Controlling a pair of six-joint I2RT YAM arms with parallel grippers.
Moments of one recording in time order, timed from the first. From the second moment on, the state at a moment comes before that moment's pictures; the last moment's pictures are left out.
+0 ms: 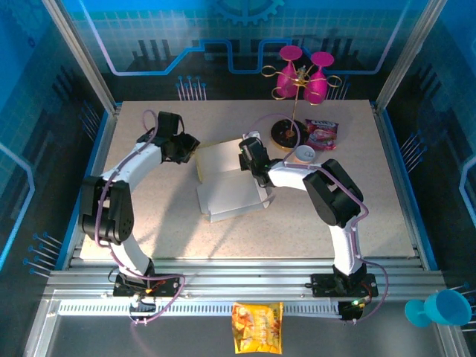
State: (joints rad) left arm -0.13 1.71 1.25 -0.45 0.21 -1.11; right arm 0.64 2.06 1.28 0.09 0.39 0.28
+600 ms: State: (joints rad) left arm -0.14 1.65 1.16 -0.41 0.20 -1.13; right arm 0.65 2.04 1.22 0.06 0.38 0.31
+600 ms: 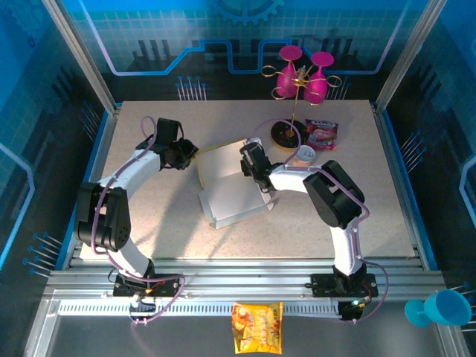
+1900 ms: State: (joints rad) left arm -0.19 1.61 1.18 -0.39 0.12 -1.00; right arm 0.45 1.81 1.48 -0.37 -0.13 0.93
